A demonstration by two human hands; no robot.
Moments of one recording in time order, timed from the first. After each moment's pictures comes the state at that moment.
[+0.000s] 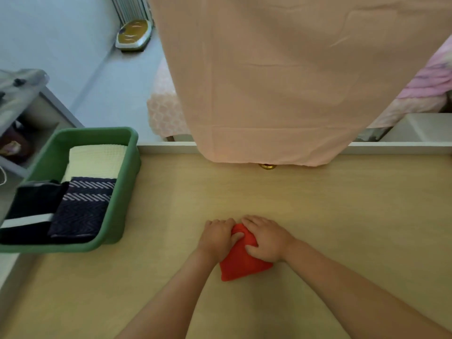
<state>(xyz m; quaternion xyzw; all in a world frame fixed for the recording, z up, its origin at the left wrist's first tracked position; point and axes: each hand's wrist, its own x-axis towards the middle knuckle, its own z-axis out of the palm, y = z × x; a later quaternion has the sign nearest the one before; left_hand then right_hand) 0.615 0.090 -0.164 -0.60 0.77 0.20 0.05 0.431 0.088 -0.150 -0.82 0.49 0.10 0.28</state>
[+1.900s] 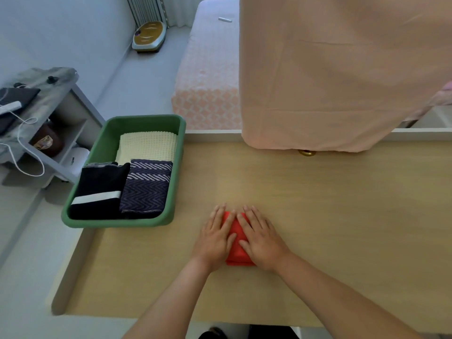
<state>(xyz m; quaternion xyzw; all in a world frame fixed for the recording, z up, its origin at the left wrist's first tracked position) 0.777 0.157 -0.191 -0.59 0.78 0.20 -0.05 0.593 0.158 -0.201 -0.83 0.54 -0.04 0.13</state>
